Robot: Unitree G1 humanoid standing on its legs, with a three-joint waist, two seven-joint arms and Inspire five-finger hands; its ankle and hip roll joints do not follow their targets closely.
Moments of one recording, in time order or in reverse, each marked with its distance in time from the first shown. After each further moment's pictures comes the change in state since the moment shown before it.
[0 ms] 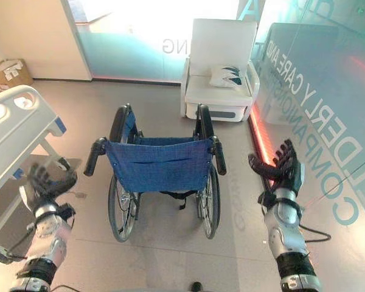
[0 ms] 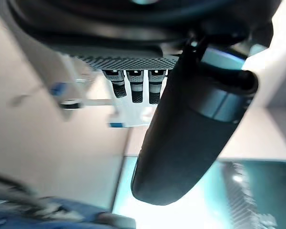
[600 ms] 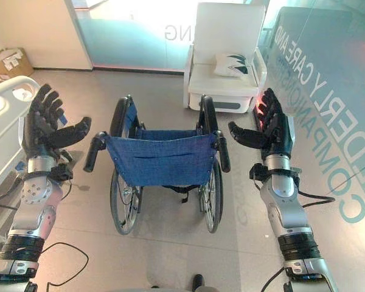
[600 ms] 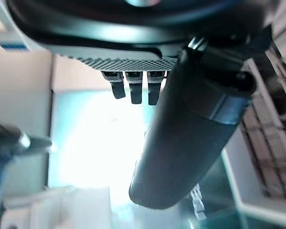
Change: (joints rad) left arm -0.058 0.075 0.000 -0.423 0.044 0.091 -0.327; right arm -0.046 -0.058 0.067 -0.300 -0.110 0.158 0.170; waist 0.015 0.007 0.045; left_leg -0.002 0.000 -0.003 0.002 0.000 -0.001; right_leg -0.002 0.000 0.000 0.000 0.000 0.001
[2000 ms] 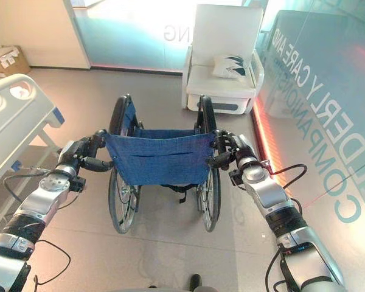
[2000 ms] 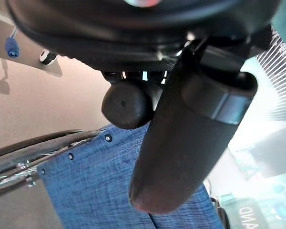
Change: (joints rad) left arm -0.251 0.141 -0.344 0.410 0.115 0.405 -0.105; right arm -0.316 -0.058 0.332 0.231 -0.145 0.513 0.056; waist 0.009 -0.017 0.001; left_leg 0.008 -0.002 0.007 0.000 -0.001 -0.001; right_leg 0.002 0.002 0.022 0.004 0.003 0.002
